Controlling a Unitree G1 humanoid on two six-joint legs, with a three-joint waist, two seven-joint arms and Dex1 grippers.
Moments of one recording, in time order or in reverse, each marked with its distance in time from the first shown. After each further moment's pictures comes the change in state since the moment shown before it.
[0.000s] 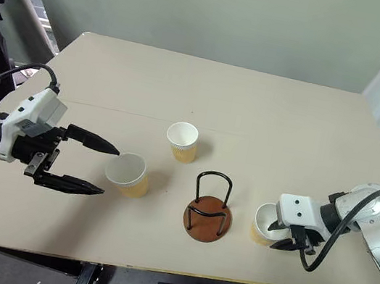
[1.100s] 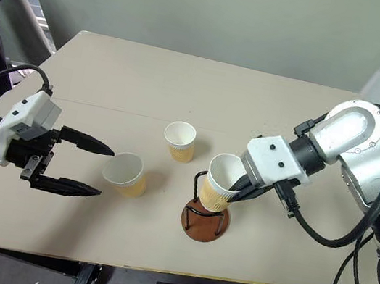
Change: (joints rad) left arm 0.072 0.006 0.060 -0.047 0.000 0.022 0.039; right arm -0.598 0.178 0.184 0.079 0.226 -0.086 0.127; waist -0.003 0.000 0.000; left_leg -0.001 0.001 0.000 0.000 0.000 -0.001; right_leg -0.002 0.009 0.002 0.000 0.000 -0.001
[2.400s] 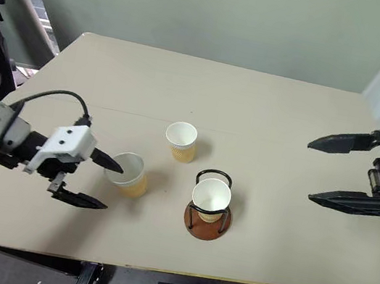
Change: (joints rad) left arm -0.139 -0.053 -0.340 0.111 0.290 -0.194 -0.040; right arm 0.423 -0.243 -0.785 0.006 0.434 0.485 -0.082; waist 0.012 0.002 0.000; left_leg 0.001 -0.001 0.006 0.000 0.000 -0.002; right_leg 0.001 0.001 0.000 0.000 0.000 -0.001
